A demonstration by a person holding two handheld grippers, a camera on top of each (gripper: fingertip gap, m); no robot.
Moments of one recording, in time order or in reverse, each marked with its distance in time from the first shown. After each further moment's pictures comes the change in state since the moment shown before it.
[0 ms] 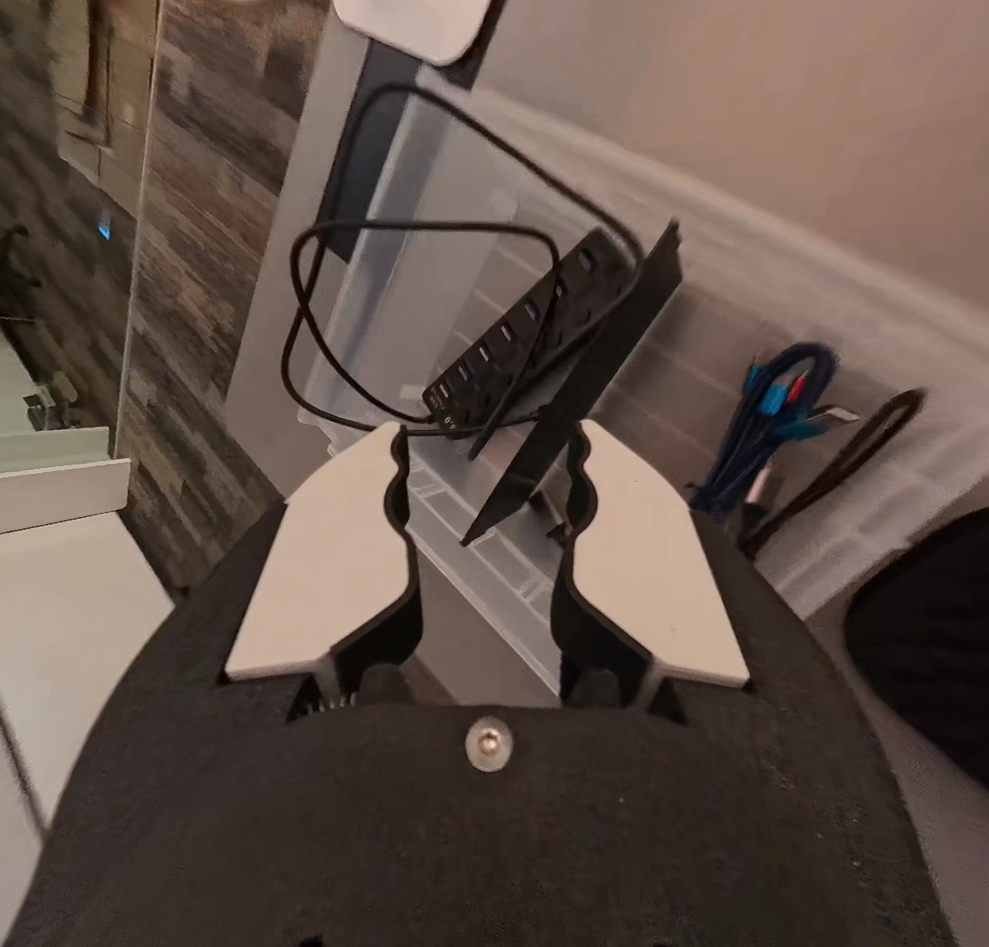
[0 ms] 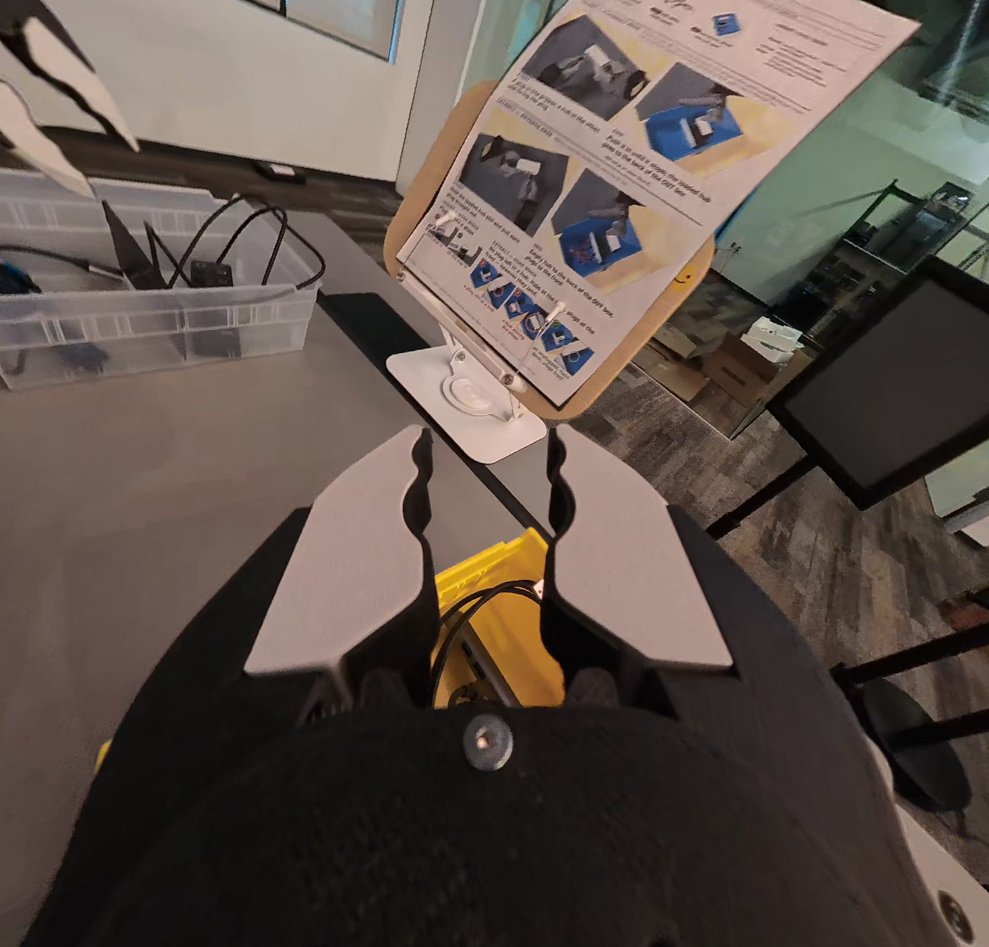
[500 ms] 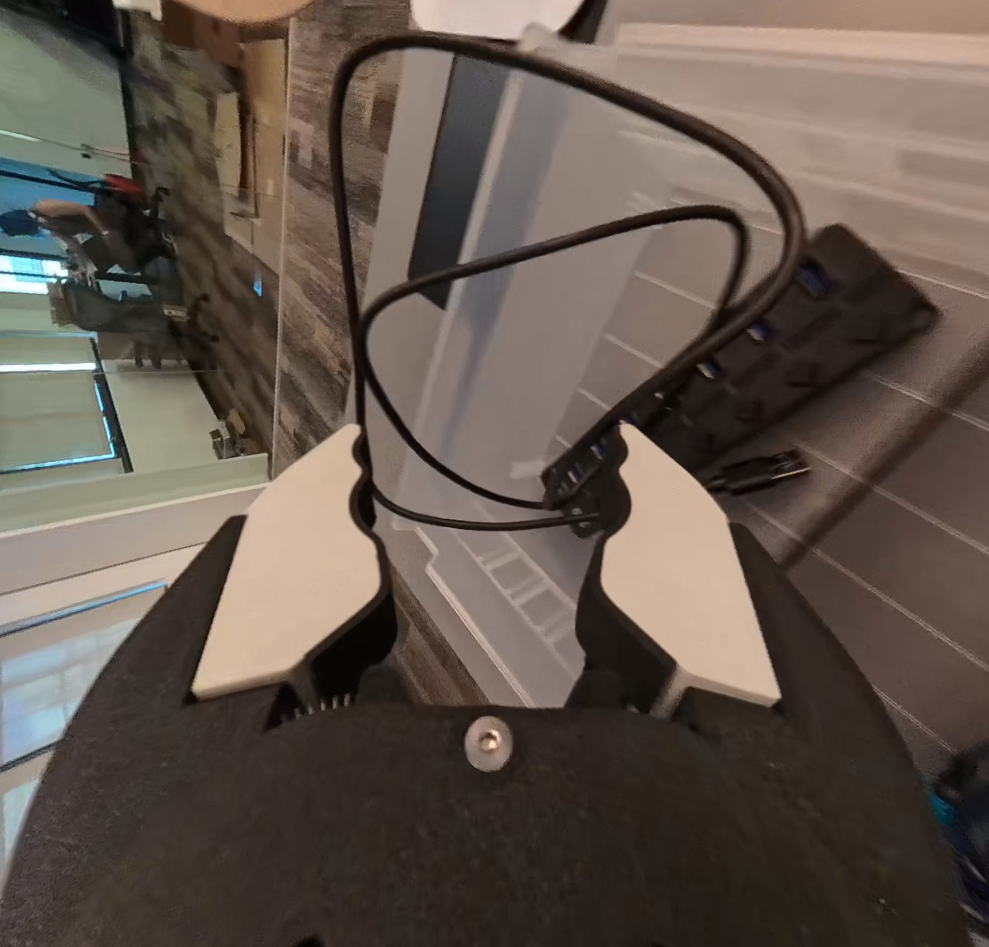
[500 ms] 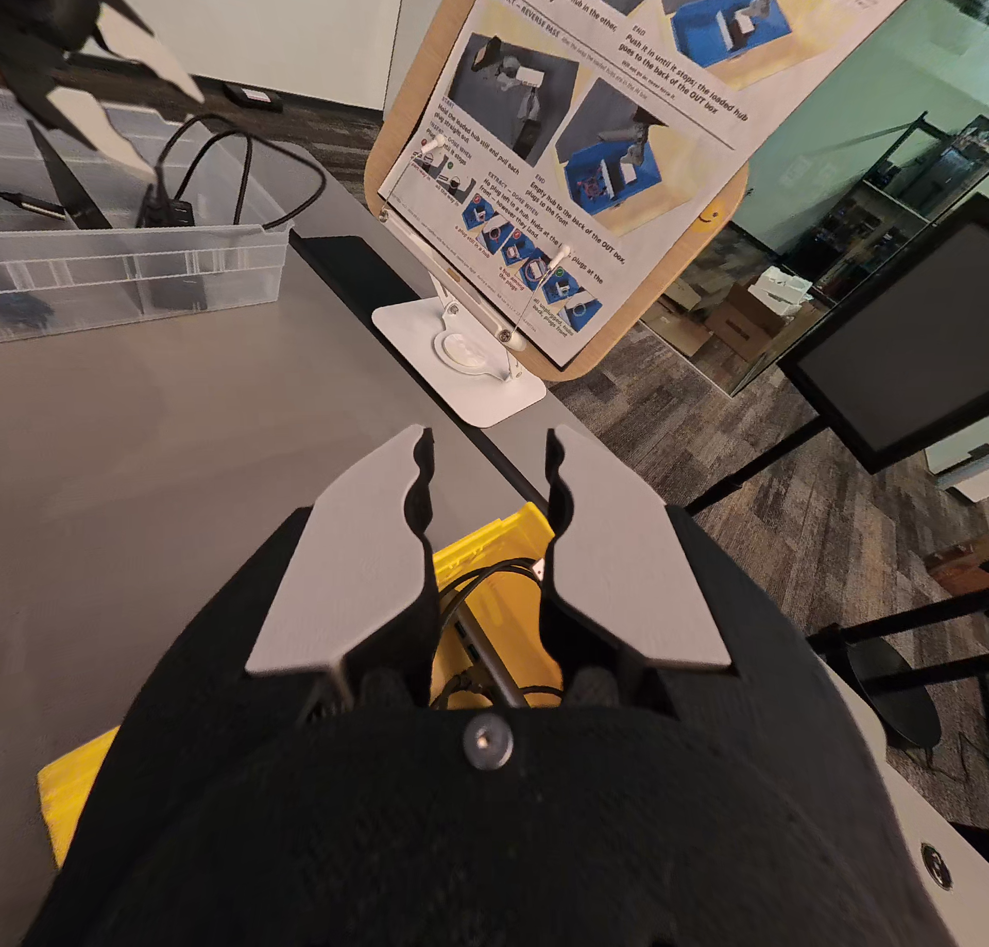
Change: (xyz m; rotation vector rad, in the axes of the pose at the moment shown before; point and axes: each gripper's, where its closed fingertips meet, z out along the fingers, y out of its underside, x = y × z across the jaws) left arm -0.057 -0.010 0.092 0.011 -0.194 0.175; right arm 0.002 0.025 0.026 -0.106 0.007 -0.003
